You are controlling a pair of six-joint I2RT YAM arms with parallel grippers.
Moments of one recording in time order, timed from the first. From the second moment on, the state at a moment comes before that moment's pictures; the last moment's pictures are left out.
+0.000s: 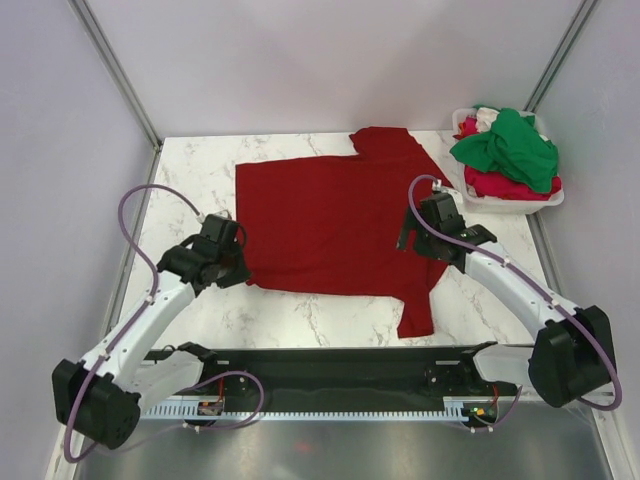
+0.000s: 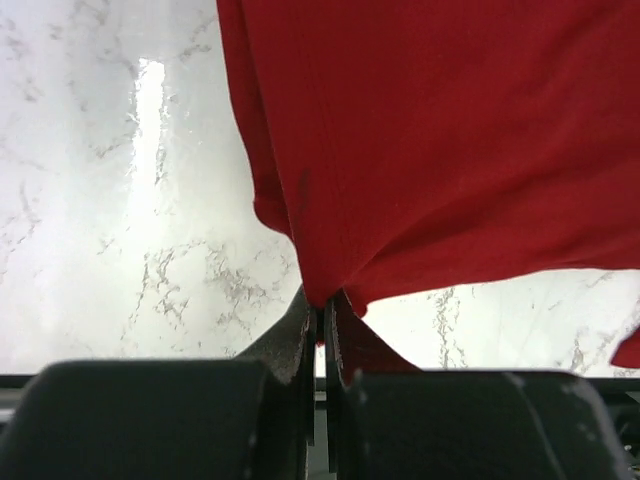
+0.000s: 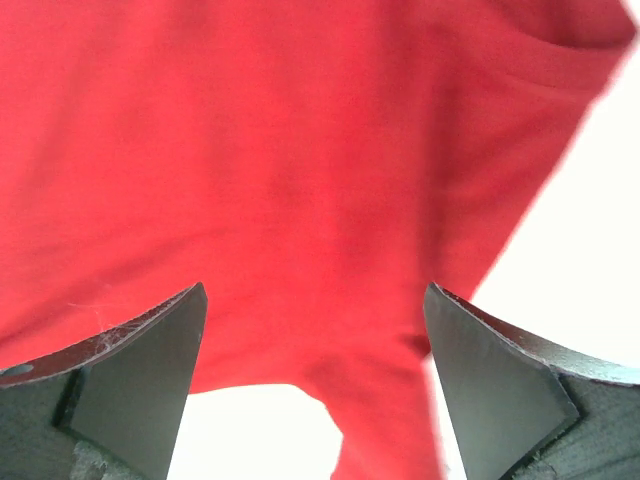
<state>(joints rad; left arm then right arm) -0.39 1.03 0.82 -0.81 -0.11 -0.65 0.38 1.28 0.90 -0.50 0.17 0.56</state>
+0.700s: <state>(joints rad) -0.34 0.79 0.89 -1.11 -0.09 -0.66 0.30 1.21 0.66 -0.53 0.12 0.71</state>
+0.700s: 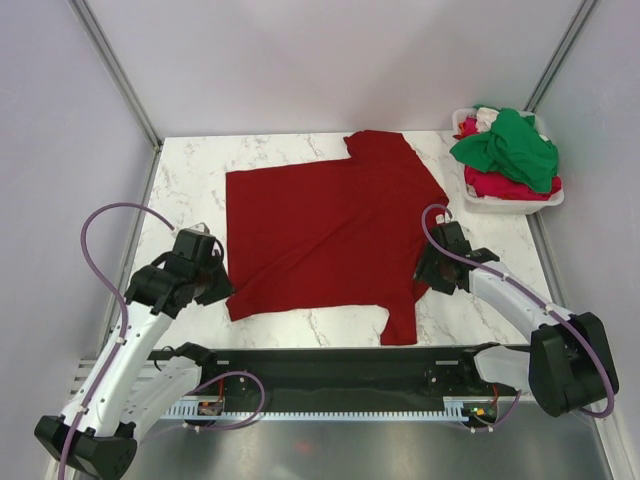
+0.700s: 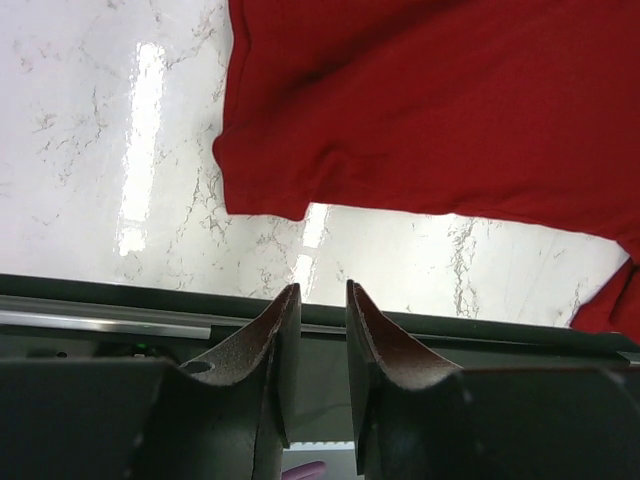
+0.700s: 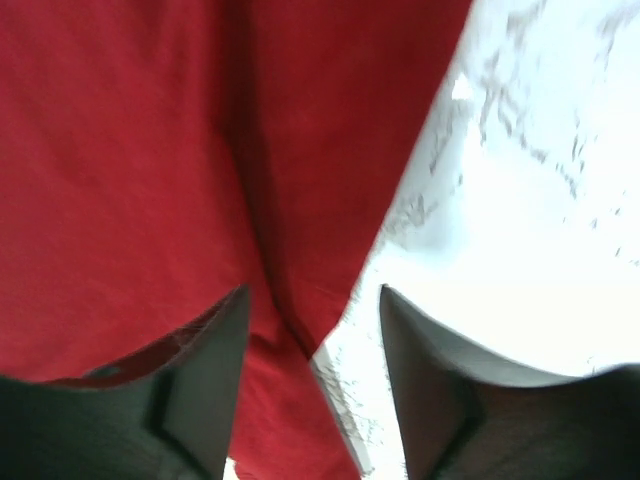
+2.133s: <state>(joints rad) -0.34 0.96 0.82 -0.91 0.07 -0.67 0.16 0.91 0.58 -0.67 0.09 0.79</state>
